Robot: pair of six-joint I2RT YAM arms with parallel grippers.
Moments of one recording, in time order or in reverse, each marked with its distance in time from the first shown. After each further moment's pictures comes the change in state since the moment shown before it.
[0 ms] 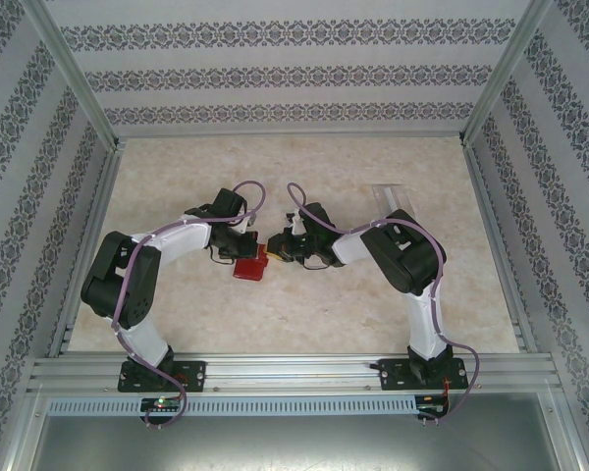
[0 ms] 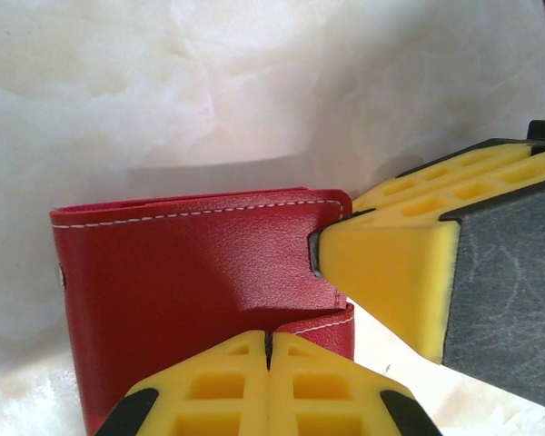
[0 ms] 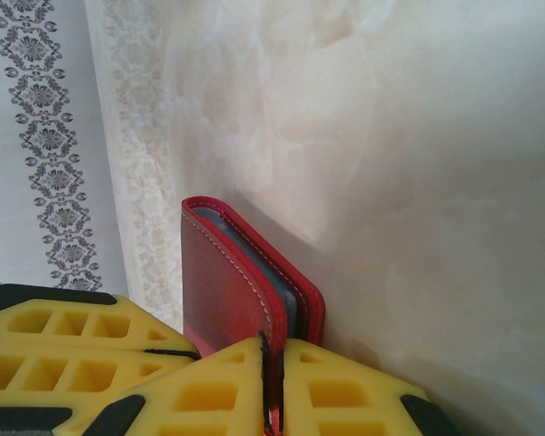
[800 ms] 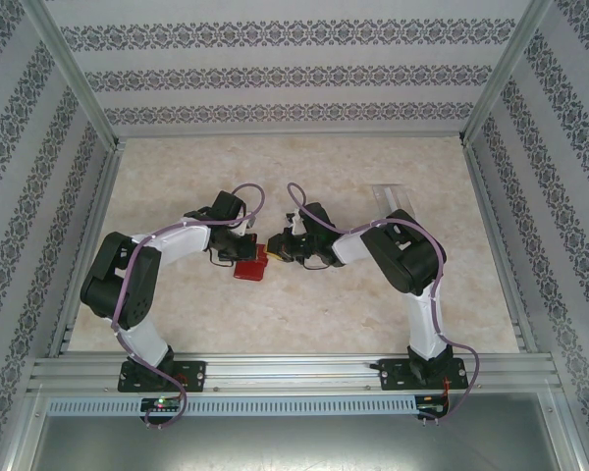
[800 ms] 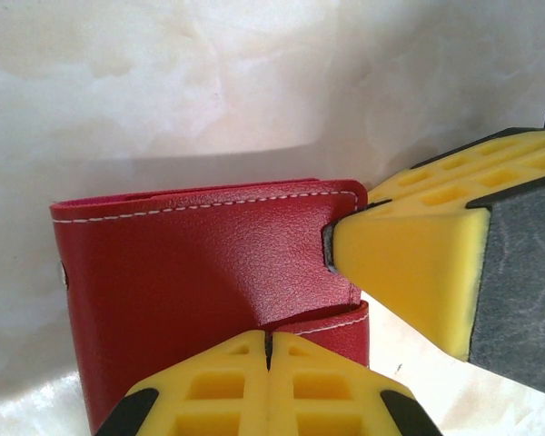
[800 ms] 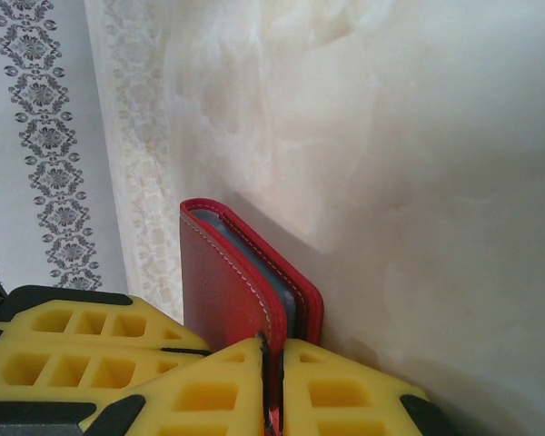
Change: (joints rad) left arm 0.000 -0.005 -0.036 0.034 0.006 -0.001; right arm -0.006 0.000 0.000 -0.003 -0.002 -0.003
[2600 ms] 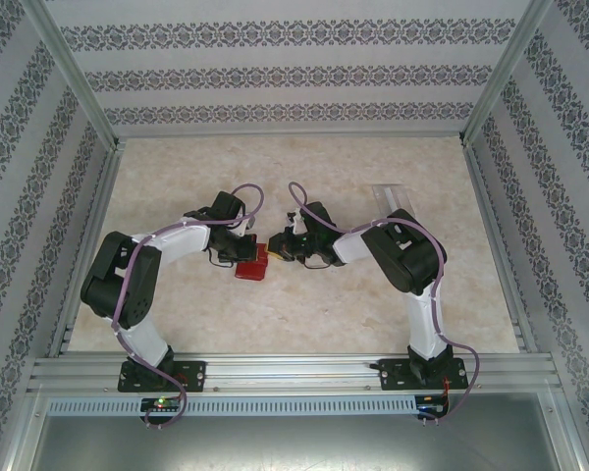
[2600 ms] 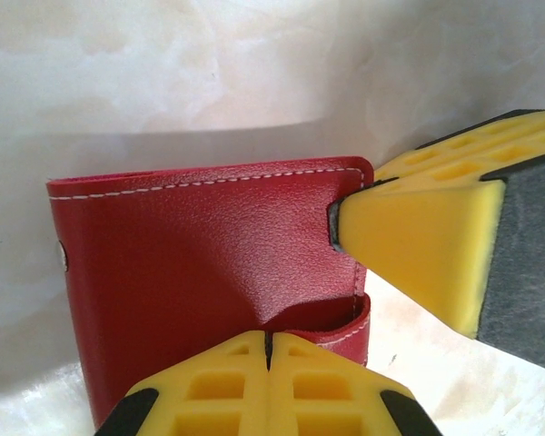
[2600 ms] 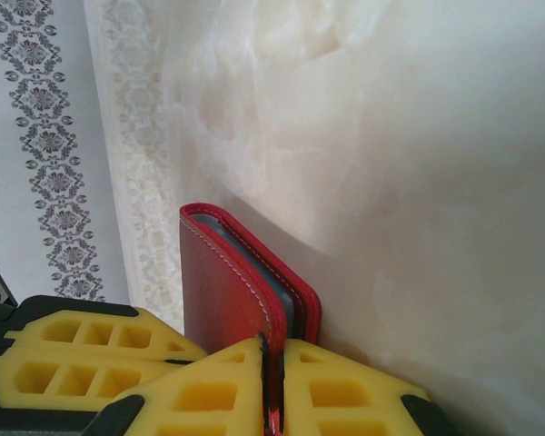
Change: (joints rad) left arm 0.006 0.007 0.004 -0.016 0.019 -0.011; right arm -0.007 0.000 0.001 -0.003 -0.002 0.002
